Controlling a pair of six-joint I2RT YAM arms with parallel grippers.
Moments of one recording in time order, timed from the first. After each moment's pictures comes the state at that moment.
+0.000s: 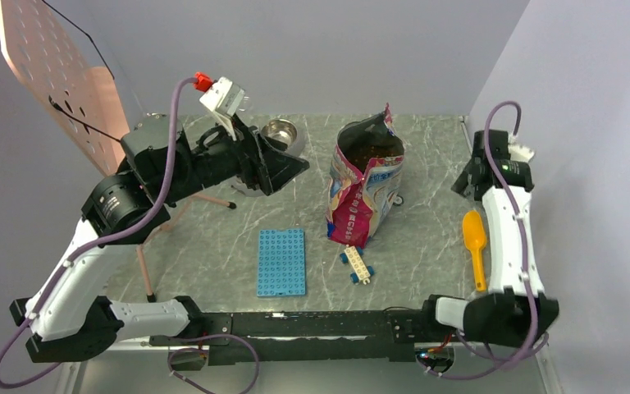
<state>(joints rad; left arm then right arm) -0.86 1.16 1.80 -0.69 0.12 -0.41 -0.11 1.19 1.39 -1.17 0.55 0.51</state>
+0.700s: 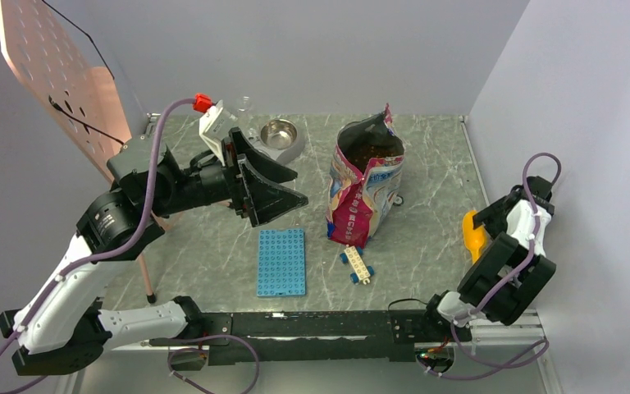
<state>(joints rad) -0.88 1.04 1.64 -0.53 0.40 -0.49 -0.69 1.38 0.97 -0.79 0.09 0.41</state>
